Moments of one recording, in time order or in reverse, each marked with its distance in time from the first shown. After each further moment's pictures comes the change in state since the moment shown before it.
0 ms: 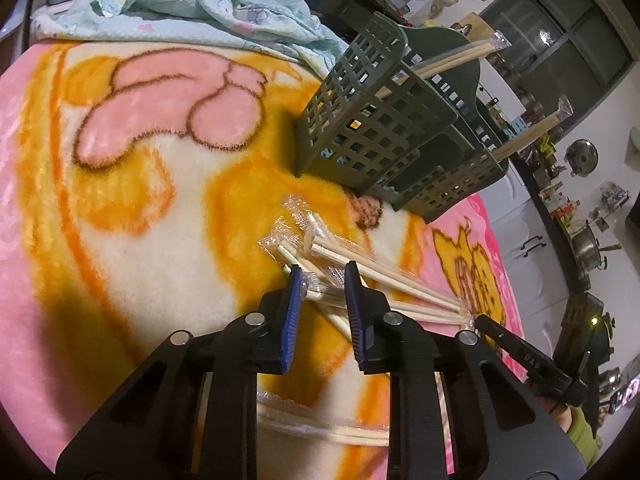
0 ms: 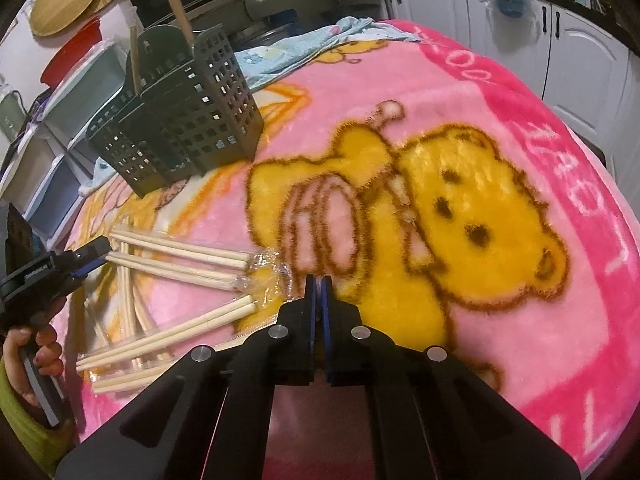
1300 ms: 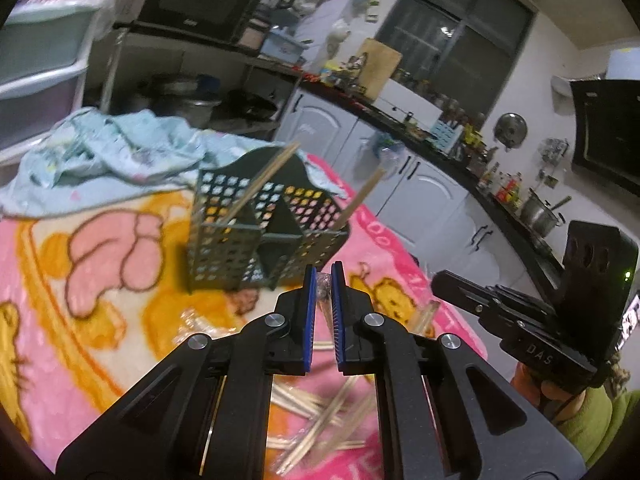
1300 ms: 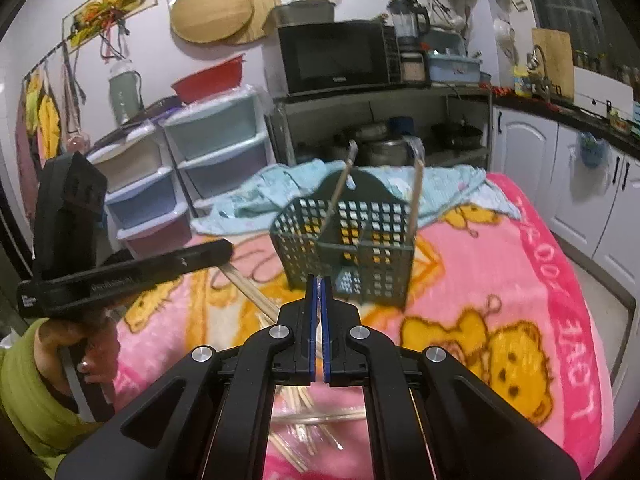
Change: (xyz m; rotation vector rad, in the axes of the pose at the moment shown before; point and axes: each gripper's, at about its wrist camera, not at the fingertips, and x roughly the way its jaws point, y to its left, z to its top) left arm -0.090 -0.112 0.025 0.313 -0.204 -0.147; right arm -0.119 0.124 0.044 -0.343 -0.320 0.204
